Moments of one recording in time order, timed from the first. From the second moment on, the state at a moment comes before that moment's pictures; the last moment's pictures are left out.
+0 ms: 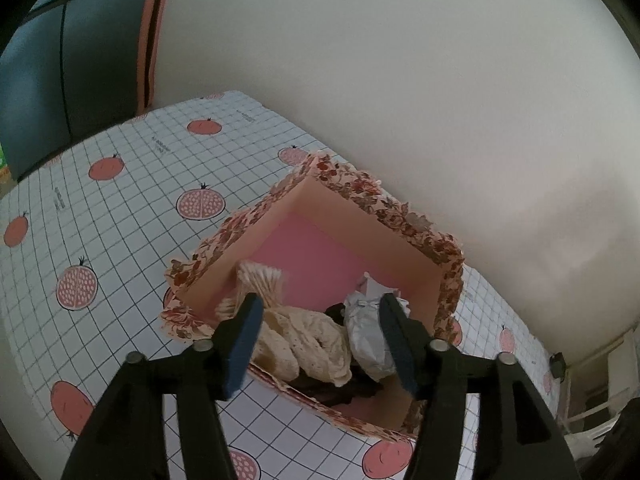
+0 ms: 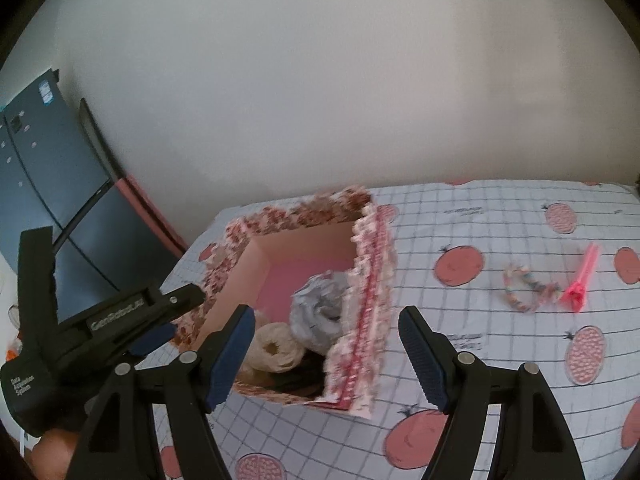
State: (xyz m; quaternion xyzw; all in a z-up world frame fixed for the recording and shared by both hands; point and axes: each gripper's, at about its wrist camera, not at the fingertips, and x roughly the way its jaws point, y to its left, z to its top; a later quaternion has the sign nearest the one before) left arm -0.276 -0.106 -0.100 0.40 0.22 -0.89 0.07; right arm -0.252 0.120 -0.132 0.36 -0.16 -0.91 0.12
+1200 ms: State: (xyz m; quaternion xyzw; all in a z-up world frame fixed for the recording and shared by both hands) left arm -0.300 0.107 -0.074 0.38 0.05 -0.92 -0.11; right arm -0.243 0.342 -0.123 0.32 -0.25 -0.91 -0.11
